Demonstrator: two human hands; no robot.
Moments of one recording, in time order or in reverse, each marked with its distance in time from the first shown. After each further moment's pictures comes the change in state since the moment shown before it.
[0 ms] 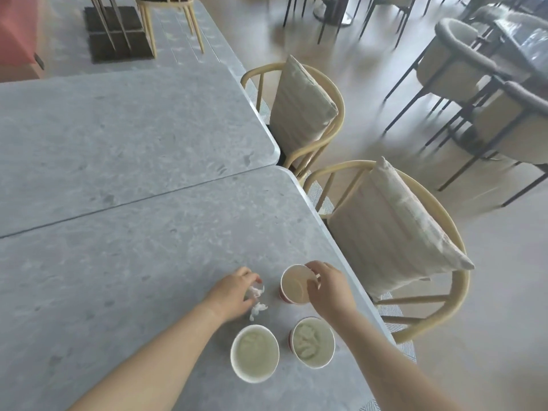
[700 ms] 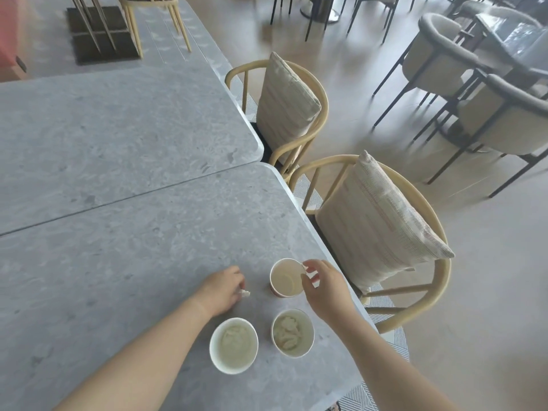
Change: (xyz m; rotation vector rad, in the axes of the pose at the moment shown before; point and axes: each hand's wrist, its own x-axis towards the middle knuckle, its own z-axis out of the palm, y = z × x) left_hand 0.006 0.013 0.003 0.206 -0.053 0.044; right_hand -0.018 0.026 -0.016 0.069 0.092 -0.049
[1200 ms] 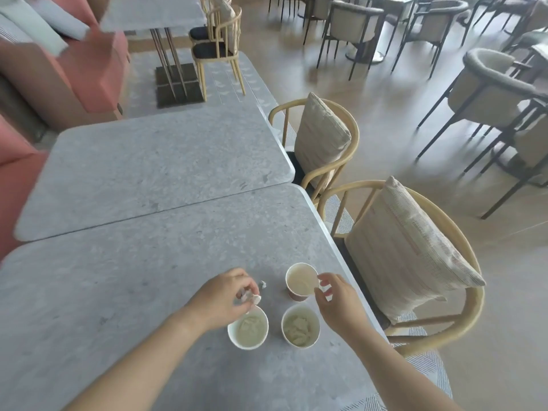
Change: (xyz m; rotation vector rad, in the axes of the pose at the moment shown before) left_hand -0.111 0.060 -0.058 -0.244 0.279 -0.051; right_hand -0.026 0.001 -0.019 0.052 -0.061 -0.117
